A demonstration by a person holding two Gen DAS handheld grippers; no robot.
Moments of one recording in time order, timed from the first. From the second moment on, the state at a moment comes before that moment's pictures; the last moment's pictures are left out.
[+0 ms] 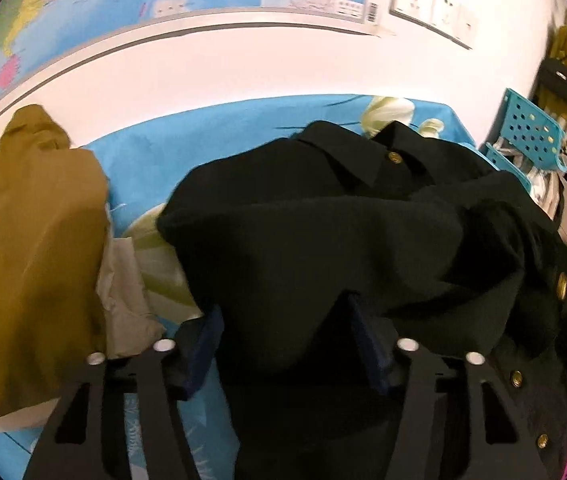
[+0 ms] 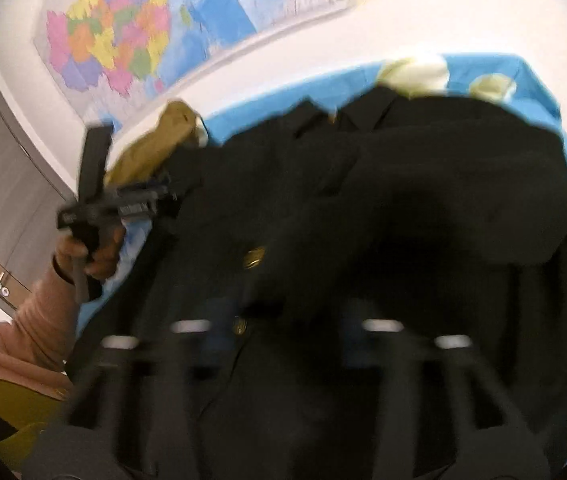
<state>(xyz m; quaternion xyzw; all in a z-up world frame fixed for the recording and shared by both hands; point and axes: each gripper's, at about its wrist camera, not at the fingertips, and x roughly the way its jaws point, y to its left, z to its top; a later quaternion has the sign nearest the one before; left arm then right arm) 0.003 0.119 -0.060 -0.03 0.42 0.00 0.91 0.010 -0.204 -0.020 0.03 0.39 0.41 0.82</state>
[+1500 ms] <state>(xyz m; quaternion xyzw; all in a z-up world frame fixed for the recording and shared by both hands) 0.001 0.047 -0.057 0.14 0.37 0.00 0.92 0.125 -0.230 0.102 0.09 0.22 0.40 0.88</state>
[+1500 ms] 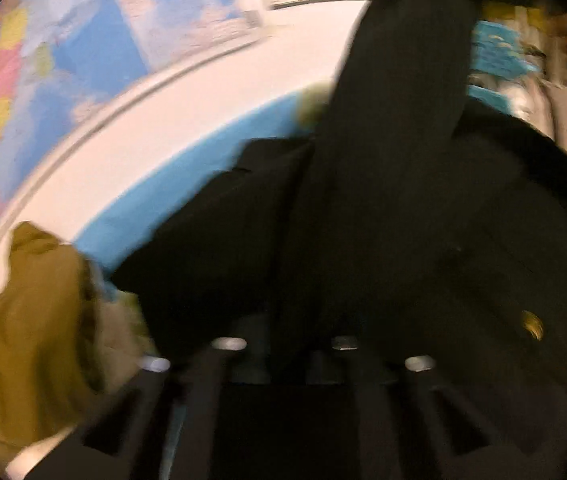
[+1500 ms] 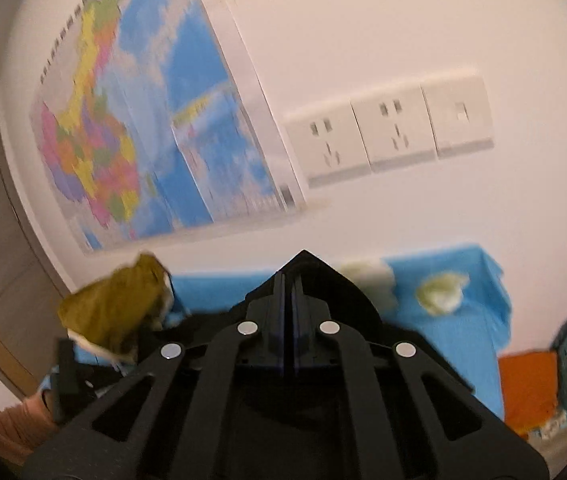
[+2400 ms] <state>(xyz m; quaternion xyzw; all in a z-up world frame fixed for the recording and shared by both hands) -0.010 0.067 -0.052 0.06 0.36 -0.09 0.93 0.106 -0.280 0.012 0.06 0.32 0.27 0.91</state>
